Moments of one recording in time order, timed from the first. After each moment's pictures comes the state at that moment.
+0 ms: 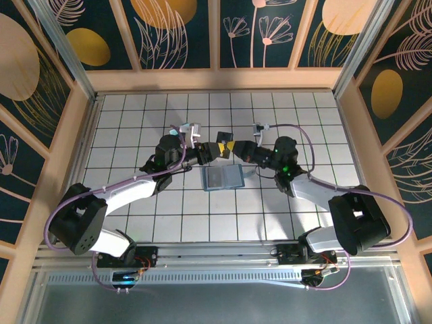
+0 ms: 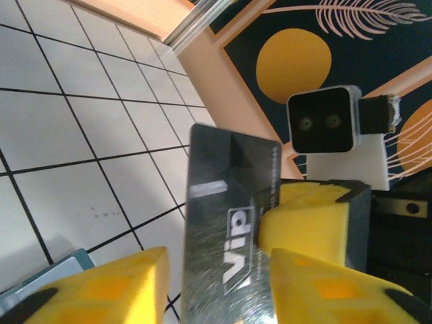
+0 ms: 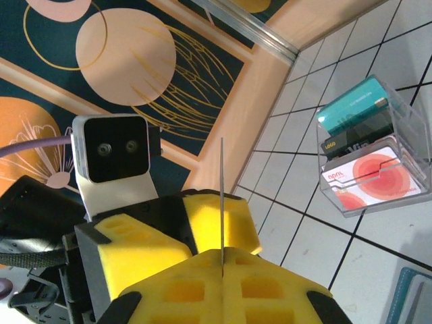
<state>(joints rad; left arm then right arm) -0.63 1.45 0.73 0.55 0.44 -0.82 0.47 1.38 0.57 0.78 -0.68 0.97</state>
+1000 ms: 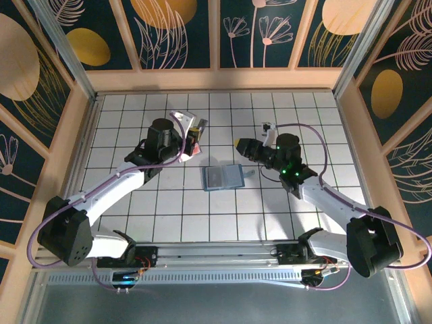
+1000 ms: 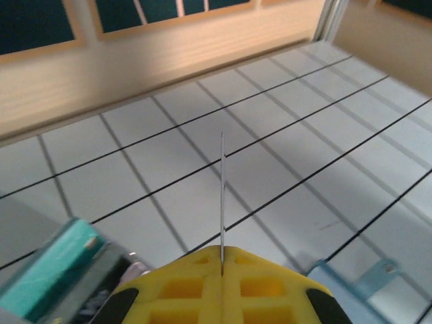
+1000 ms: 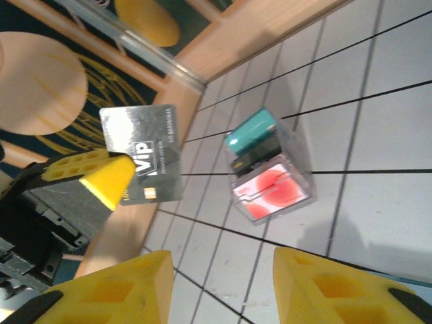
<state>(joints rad) -0.54 1.35 0.94 0.00 0.09 -0.03 0.48 1.18 0.63 0.29 -0.39 0.79</state>
